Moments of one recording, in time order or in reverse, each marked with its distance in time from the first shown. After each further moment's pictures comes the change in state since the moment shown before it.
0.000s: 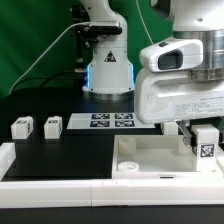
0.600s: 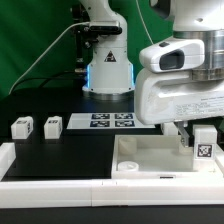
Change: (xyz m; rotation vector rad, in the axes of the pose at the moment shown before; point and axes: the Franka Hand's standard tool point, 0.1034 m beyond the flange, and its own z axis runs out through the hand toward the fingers) arm 0.000 0.001 0.000 -0.006 0.000 -0.147
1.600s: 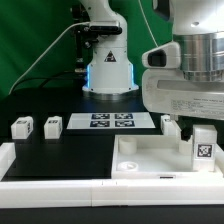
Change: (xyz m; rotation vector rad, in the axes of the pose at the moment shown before) arm -0.002 -0.008 0.002 0.043 -0.016 0.640
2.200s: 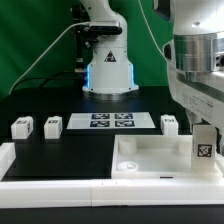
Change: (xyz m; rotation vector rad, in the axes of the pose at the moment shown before) arm -0.001 0.000 0.000 0.008 -0.011 0.637
